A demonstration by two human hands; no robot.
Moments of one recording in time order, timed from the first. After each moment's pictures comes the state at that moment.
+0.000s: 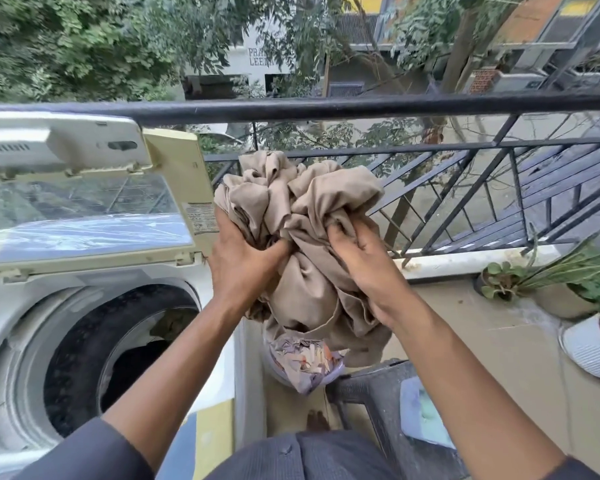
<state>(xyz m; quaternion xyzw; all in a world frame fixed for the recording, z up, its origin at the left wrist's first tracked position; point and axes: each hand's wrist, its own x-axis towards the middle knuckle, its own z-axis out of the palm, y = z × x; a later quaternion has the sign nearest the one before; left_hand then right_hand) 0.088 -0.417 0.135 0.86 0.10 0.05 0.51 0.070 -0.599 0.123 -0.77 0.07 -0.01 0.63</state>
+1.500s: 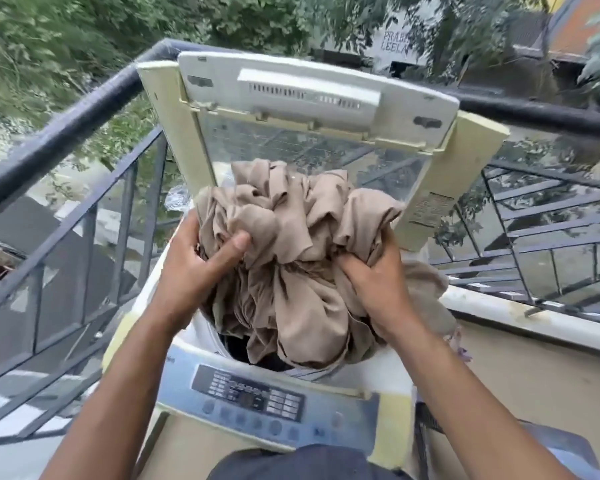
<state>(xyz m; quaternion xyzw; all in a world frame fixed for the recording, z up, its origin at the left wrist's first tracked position) 0.003 -0.043 0.127 0.75 0.13 0.12 0.64 0.069 -0.285 0.100 -0.75 -0.02 0.04 0.66</state>
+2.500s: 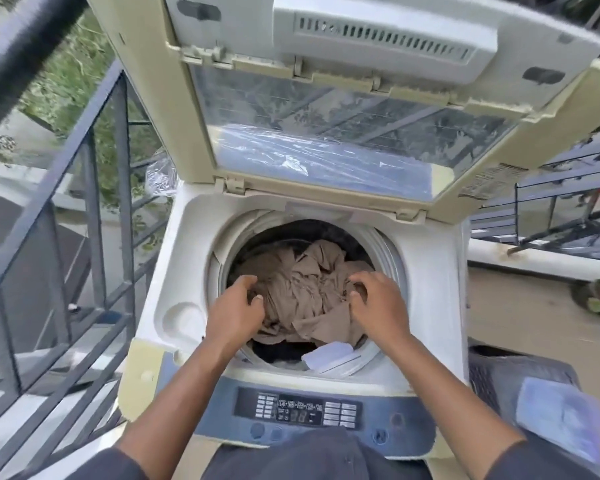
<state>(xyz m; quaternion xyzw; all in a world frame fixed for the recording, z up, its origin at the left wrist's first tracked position) 0.026 0.011 -0.046 0.87 0.23 -0.23 0.38 0.064 -0.251 -0.060 -0.96 0.02 0.16 0.22</state>
